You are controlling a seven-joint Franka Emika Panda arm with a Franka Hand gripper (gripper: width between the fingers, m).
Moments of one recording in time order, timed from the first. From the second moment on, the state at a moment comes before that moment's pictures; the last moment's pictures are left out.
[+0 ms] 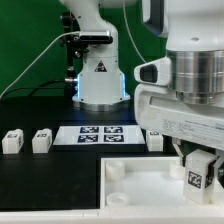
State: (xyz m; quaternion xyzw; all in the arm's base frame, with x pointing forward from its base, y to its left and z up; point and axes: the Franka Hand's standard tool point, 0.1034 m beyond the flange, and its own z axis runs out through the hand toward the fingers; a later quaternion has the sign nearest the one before) arm 0.634 0.120 0.070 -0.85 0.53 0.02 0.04
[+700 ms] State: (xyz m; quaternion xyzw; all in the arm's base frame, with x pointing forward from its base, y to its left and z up) arm 0.634 0.125 0.069 -0.67 0.74 0.03 0.04
